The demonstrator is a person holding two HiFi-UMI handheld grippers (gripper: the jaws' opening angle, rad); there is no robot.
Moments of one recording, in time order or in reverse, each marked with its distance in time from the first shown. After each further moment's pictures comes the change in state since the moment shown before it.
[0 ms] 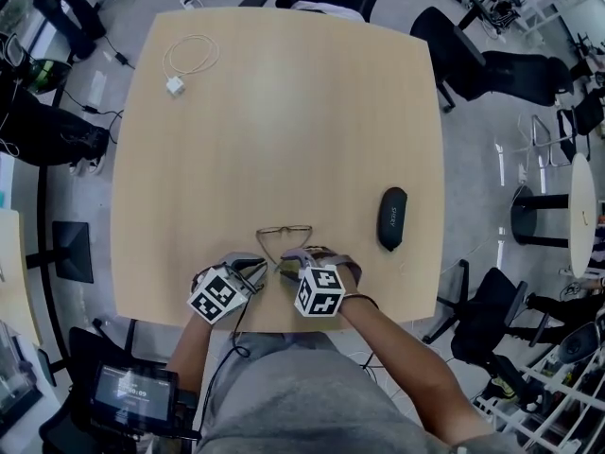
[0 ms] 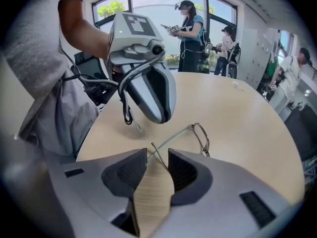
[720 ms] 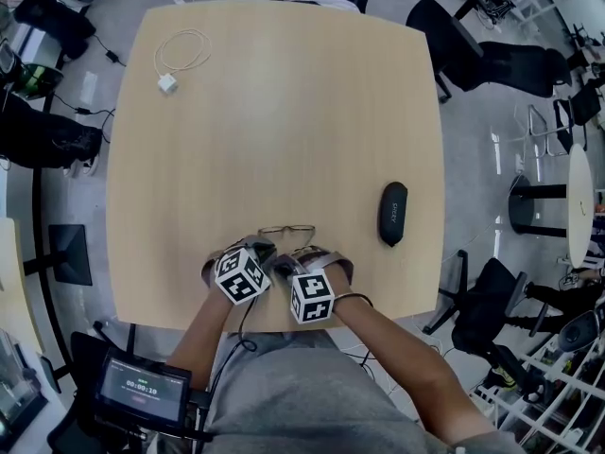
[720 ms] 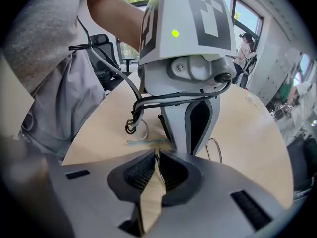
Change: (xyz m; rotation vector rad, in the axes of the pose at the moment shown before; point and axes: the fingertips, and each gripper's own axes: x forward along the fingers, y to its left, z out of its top) left arm 0.057 0.022 -0.018 0.191 0.289 -0.017; right arm 0.021 0.011 0.009 -0.196 0.051 -0.001
